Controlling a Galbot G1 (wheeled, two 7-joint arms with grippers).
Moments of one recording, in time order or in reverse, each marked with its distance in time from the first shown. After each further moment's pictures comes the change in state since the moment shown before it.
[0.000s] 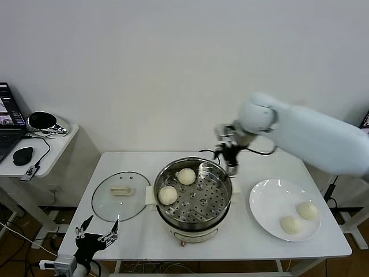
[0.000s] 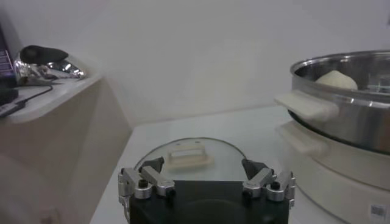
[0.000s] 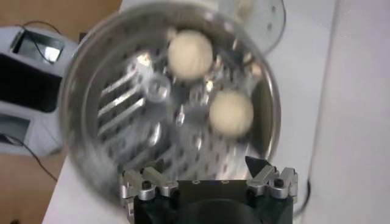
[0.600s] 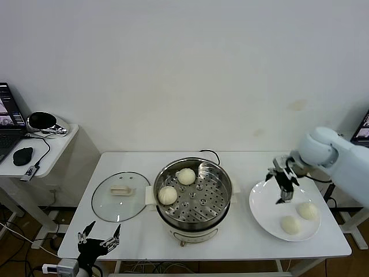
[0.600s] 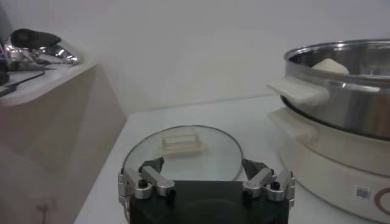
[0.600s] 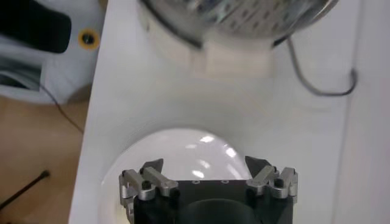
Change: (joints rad) left arm 0.015 -0.010 0.002 0.022 0.011 0.003 0.004; right arm -0.400 -0.211 0.266 0.007 -0.262 0.151 -0.021
